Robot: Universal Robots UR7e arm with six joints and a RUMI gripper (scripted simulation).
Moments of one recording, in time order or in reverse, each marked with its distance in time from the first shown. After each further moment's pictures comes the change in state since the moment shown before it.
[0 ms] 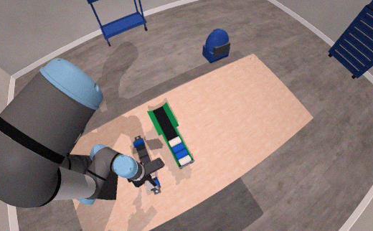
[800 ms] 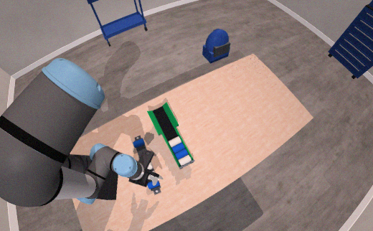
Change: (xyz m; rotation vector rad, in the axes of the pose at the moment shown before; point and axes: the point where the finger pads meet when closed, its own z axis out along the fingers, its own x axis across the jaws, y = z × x) arm -0.014 0.002 0.001 0.002 -0.001 -0.667
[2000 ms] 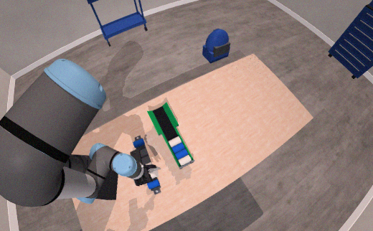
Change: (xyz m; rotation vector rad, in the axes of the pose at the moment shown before) arm -0.013 0.000 0.001 0.006 0.002 -0.654
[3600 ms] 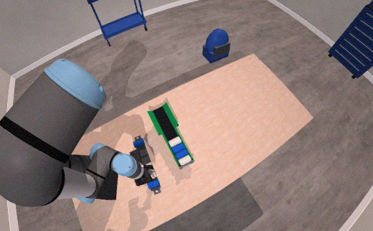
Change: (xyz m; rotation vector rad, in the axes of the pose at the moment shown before) arm 0.000 0.000 0.000 0.000 0.000 -0.022
